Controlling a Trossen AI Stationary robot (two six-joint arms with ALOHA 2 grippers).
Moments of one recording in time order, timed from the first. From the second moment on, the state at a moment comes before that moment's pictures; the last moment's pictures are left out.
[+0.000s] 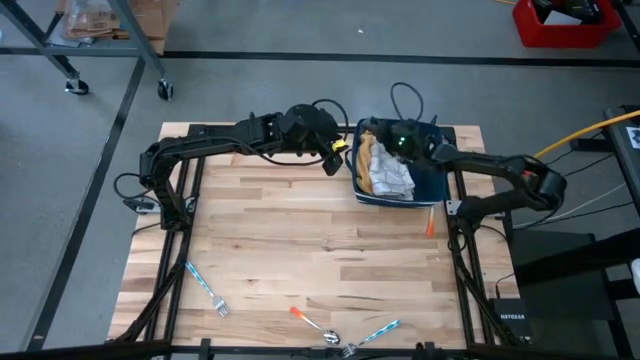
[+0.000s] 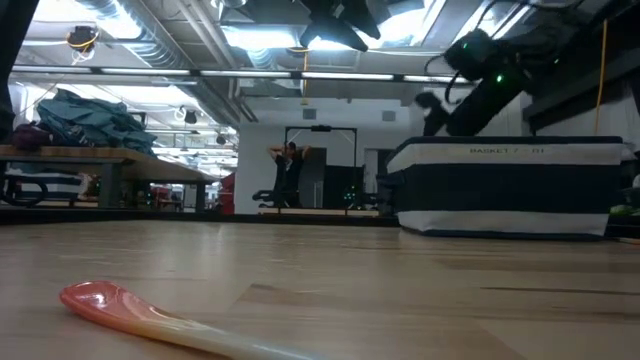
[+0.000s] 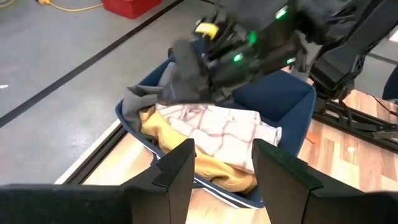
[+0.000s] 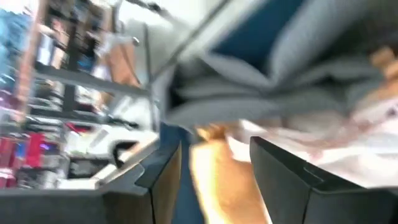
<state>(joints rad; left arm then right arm) 0.22 1.74 1.78 -0.54 -0.18 -0.20 -0.63 1.30 0.66 0.07 0.27 1.33</state>
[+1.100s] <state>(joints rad) 0.22 1.74 1.78 -0.54 -0.18 -0.21 -0.63 1.47 0.66 0.23 0.34 1.30</state>
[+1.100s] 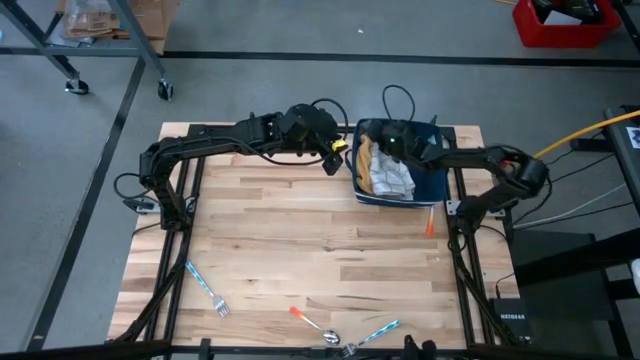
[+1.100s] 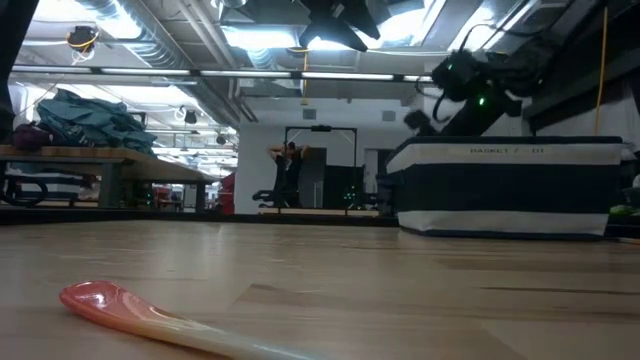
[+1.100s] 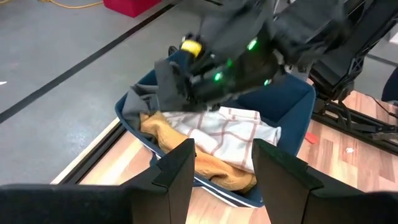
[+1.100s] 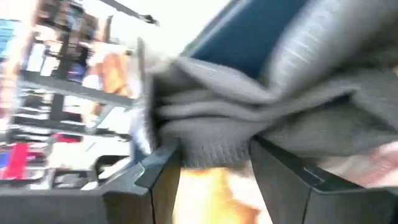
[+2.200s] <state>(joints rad) 0.22 1.74 1.78 -0.54 -0.18 -0.20 -0.41 1.36 0.66 -0.28 0.01 1.15</state>
